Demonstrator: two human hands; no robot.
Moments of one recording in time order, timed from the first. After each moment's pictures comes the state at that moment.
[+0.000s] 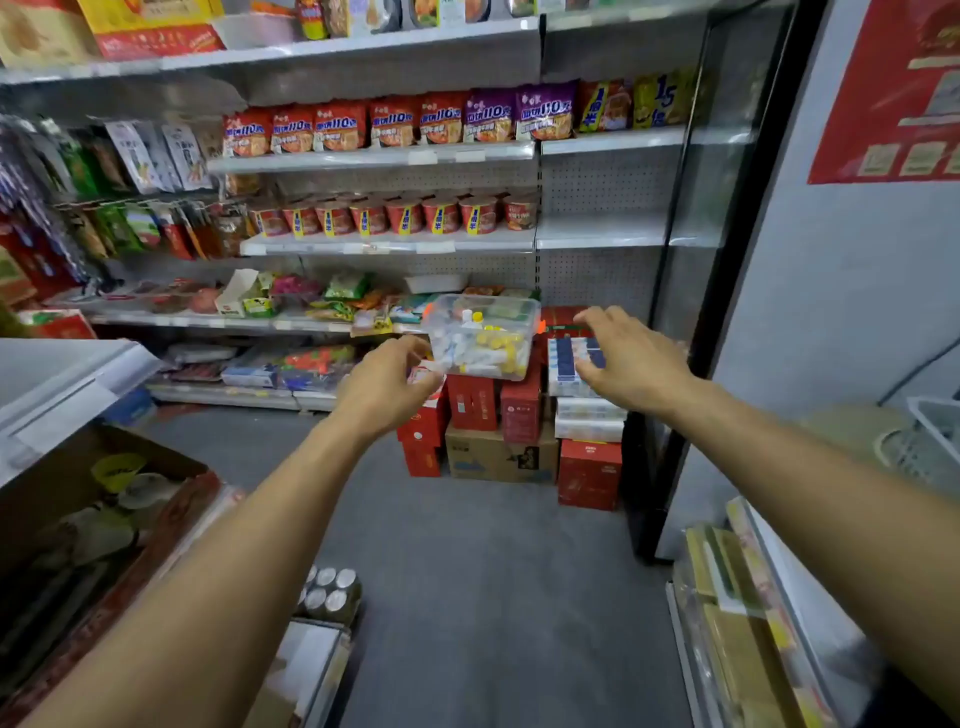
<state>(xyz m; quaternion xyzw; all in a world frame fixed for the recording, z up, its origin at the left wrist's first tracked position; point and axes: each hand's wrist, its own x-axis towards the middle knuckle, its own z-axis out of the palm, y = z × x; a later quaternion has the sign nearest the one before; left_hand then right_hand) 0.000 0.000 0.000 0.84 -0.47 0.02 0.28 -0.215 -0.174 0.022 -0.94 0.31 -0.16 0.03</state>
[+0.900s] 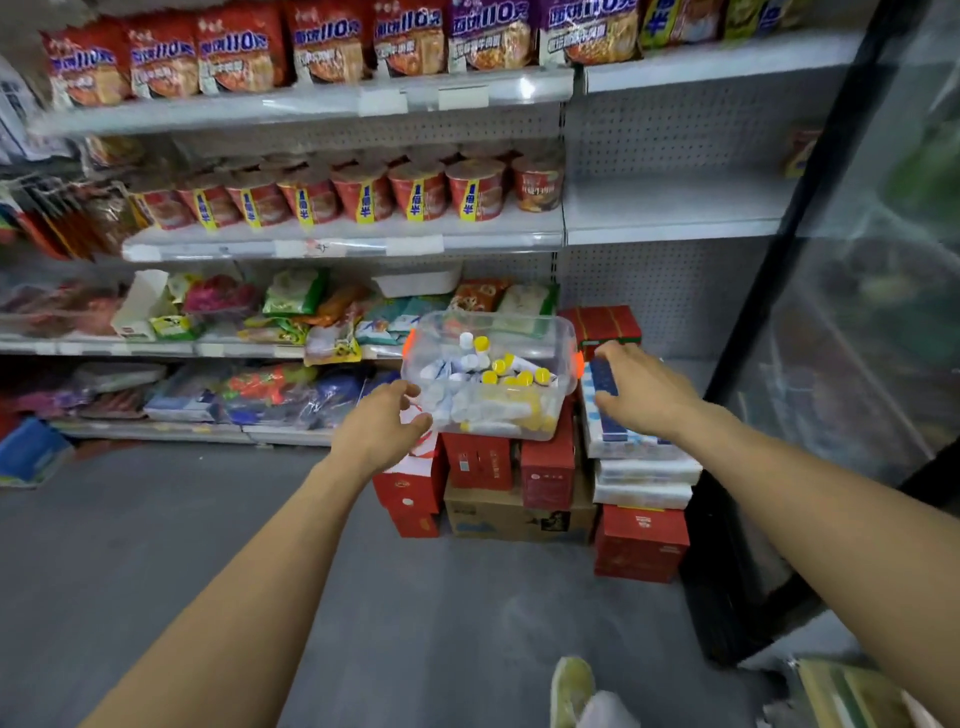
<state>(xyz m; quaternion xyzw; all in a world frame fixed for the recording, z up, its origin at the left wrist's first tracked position) 0.361 -0.334 -0.108 0.87 -0.44 -0.11 0.20 0.120 -0.526 -0.078 -0.91 0.39 -0.03 0.11</state>
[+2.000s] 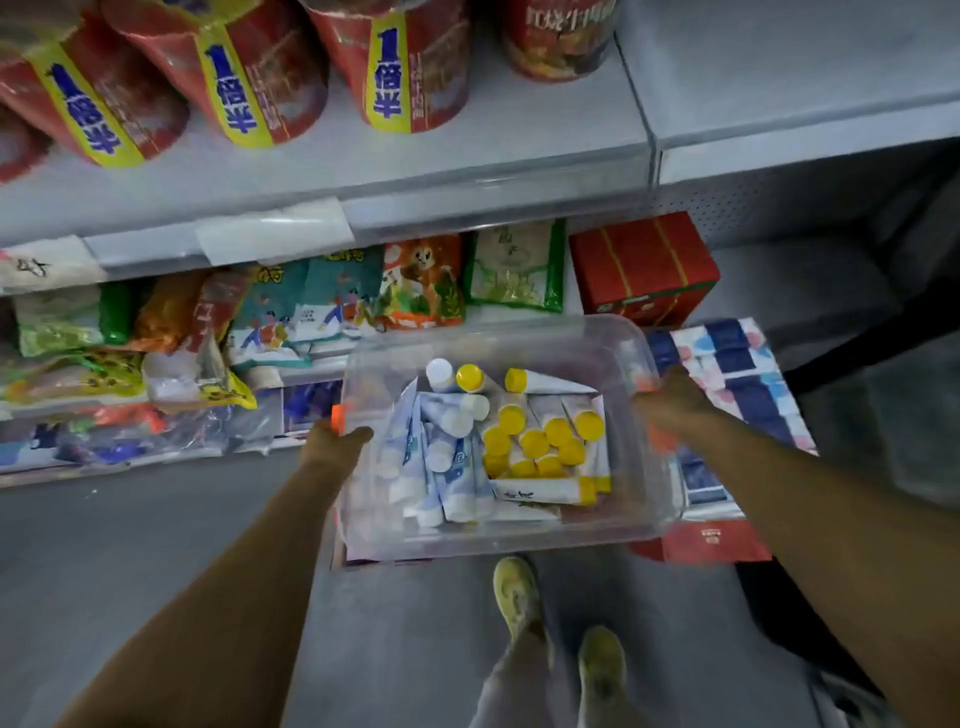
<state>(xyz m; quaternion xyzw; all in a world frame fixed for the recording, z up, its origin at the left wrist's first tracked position) 0.699 -0.672 -0.341 0.90 -0.08 -0.34 0.24 0.377 -0.873 -0.319 -0.57 0.70 0.06 0.43</state>
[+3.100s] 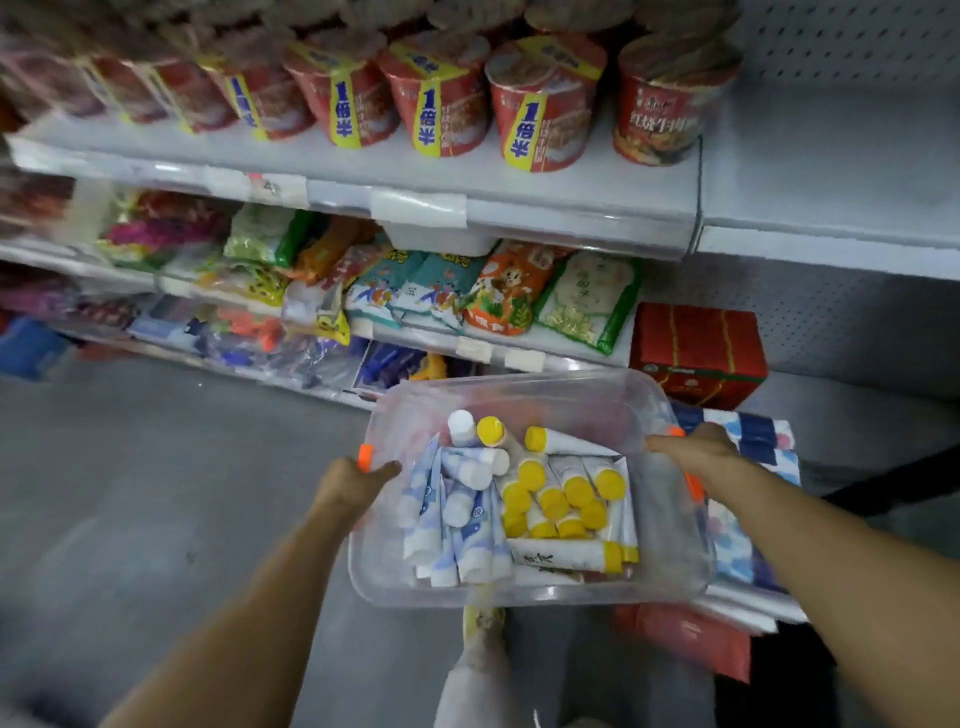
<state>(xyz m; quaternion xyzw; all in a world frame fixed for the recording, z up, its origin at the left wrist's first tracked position) 0.572 -0.552 -0.286 0.91 -0.01 -0.32 0.27 0.329 -0.850 -0.266 -0.61 0.65 0.06 0.46</state>
